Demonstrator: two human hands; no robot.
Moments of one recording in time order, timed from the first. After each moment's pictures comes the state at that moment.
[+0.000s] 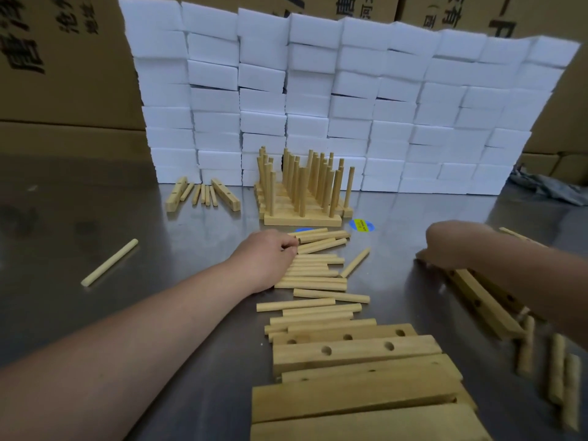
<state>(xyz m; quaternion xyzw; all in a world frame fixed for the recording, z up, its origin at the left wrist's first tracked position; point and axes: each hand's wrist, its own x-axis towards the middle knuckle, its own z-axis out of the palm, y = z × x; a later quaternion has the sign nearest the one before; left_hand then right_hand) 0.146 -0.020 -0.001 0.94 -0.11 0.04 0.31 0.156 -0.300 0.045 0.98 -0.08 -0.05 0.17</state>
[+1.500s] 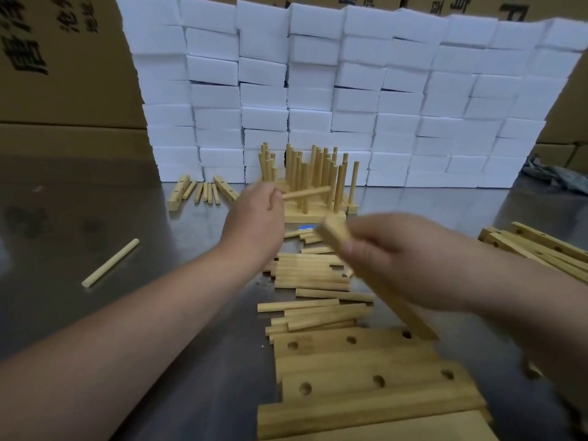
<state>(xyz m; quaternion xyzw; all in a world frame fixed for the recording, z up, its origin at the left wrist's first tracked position) 0.138 -0.024 0.032 0.86 -0.08 0.27 0.42 0.043 -0.191 0.091 0.95 0.24 0.03 -0.18</state>
